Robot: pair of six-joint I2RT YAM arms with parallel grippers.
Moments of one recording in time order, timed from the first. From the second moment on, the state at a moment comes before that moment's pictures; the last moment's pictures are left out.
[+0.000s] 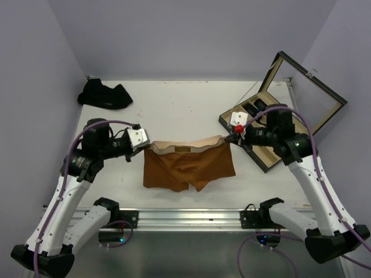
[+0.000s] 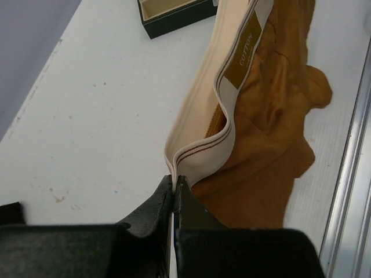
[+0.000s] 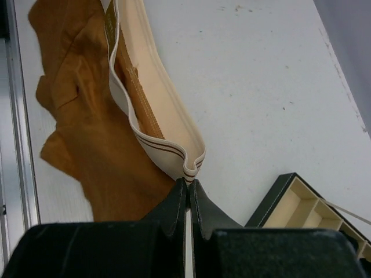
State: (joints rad) left arm -0.30 0.80 0.98 -0.72 0.68 0.64; right arm 0.29 0.99 1.16 -0.84 -0.72 -0.77
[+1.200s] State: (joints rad) left arm -0.18 1.63 1.06 -0.47 0.68 0.49; right arm 0.41 1.84 1.36 -0.88 -0.54 -0.44
